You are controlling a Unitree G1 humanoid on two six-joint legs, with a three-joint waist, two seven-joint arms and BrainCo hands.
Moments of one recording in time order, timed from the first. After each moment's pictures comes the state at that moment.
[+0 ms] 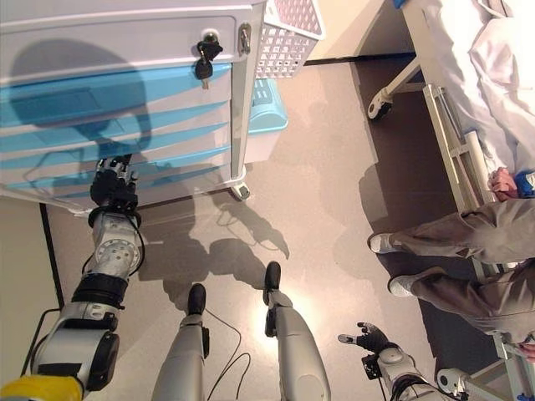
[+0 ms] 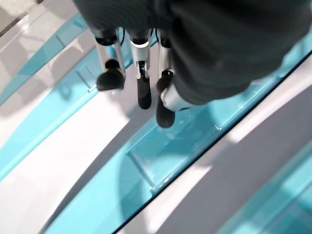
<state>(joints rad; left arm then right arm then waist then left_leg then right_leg) -0.58 0.41 0.03 0.57 -1.19 -0.27 0.22 -0.19 -0.33 0.24 1.24 0.11 -0.05 0.02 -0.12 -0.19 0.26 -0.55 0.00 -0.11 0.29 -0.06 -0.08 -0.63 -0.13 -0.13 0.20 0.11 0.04</state>
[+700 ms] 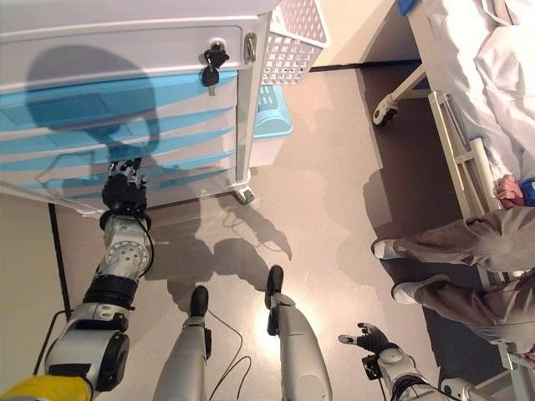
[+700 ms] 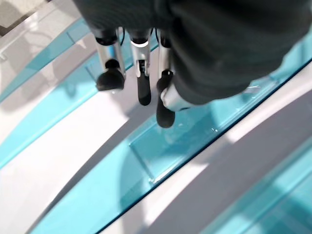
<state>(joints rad) -0.57 0.36 0.05 0.57 -1.19 -0.25 0.22 -0.19 -0.33 0.24 1.24 0.11 -0.05 0.02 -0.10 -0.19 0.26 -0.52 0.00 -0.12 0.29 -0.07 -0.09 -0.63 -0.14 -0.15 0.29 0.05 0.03</state>
